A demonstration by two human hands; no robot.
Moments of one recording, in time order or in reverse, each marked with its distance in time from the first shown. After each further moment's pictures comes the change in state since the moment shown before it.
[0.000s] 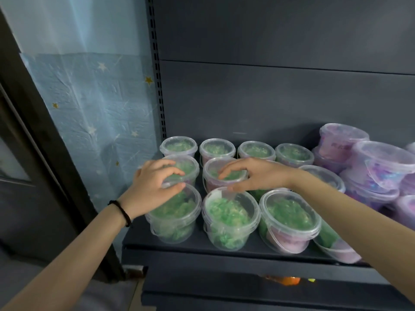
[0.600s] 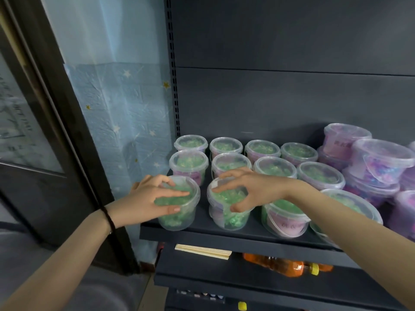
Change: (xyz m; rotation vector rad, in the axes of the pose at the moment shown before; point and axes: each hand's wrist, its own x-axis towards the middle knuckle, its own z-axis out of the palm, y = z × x) left_hand -0.073 -0.001 -0.024 0.079 -0.281 0.045; right_hand -0.034 -0.042 0.033 -0.204 -0.152 -0.022
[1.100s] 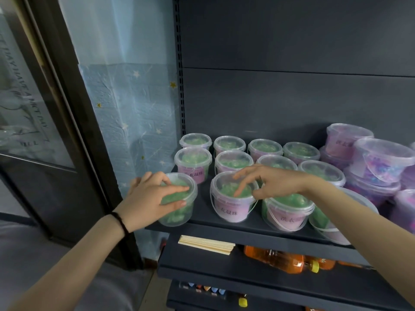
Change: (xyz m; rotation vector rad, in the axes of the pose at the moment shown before) left_hand -0.024 0.022 0.012 0.233 0.203 -0.087; right_hand -0.023 0.019 -0.004 0.165 0.028 -0.052
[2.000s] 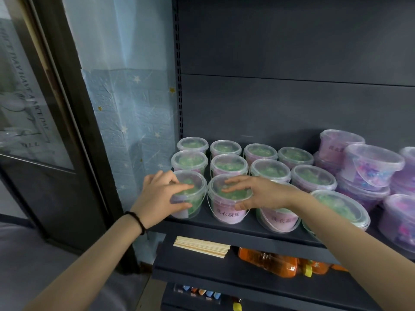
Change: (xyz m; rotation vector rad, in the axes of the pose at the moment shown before) left_hand 0.025 0.013 0.032 -0.072 0.268 0.117; right_hand -0.001 0.011 0.026 0.023 0.103 0.043
